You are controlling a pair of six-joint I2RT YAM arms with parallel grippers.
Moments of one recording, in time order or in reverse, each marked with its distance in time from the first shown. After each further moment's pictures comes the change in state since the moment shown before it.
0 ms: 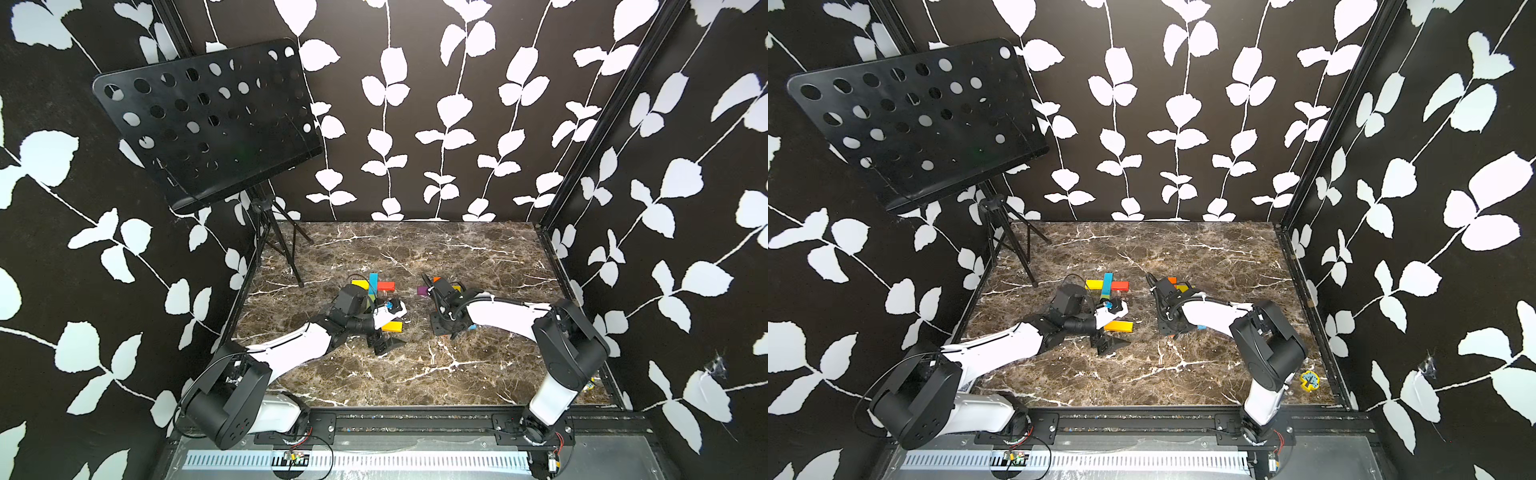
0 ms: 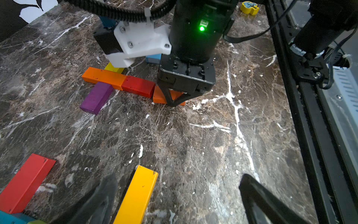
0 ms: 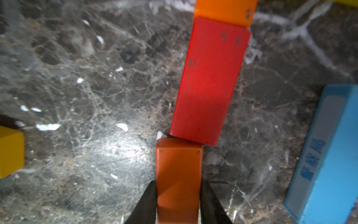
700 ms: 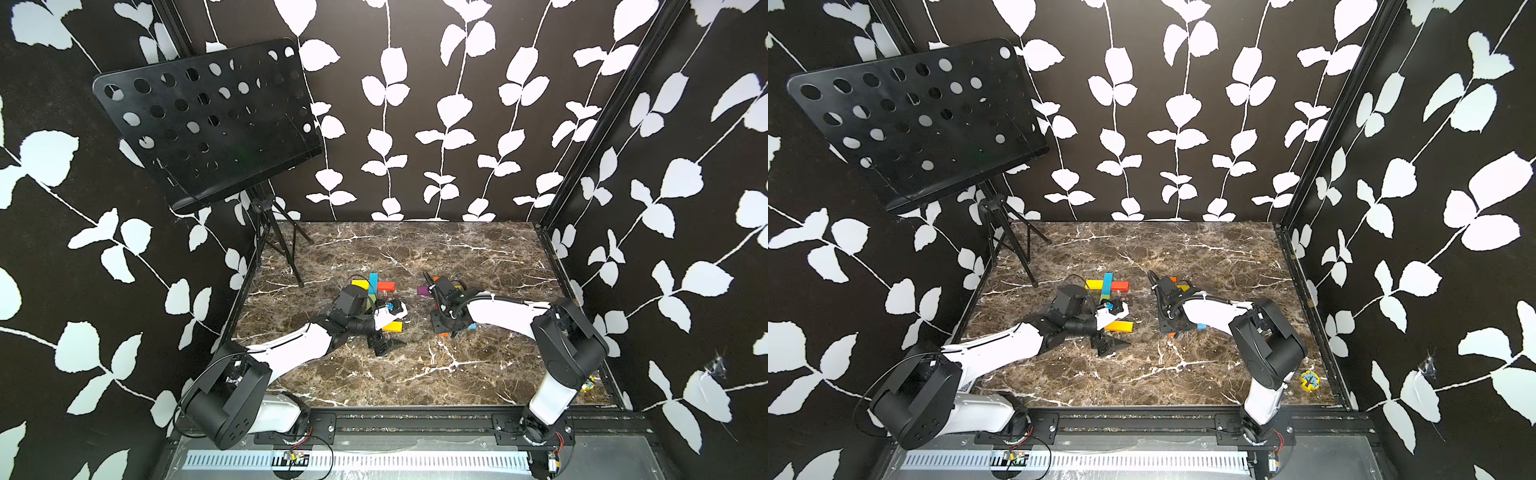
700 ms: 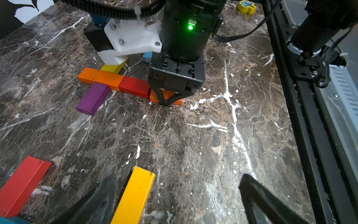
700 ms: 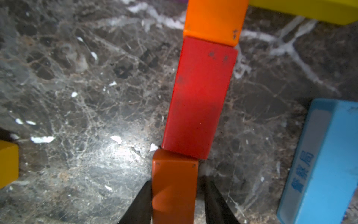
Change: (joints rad) left arm -0.017 0.000 0.000 -0.006 0.001 0.003; right arm -0.023 0.006 0.002 0.028 0.009 -0.019
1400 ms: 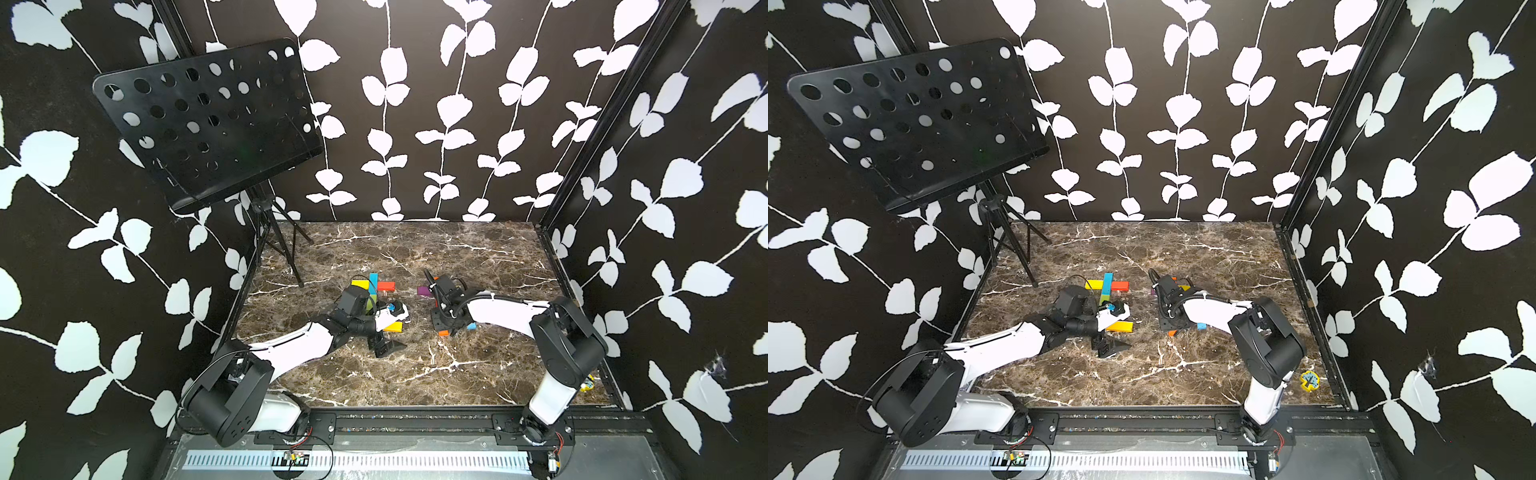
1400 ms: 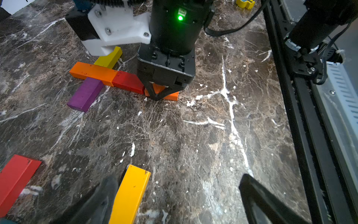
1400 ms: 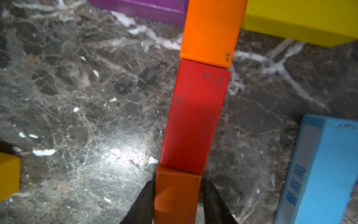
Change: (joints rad) left arm -0.008 0.015 0.007 -0.021 0.000 0.003; right arm -0.006 0.008 0.000 0.032 0.000 -0.011
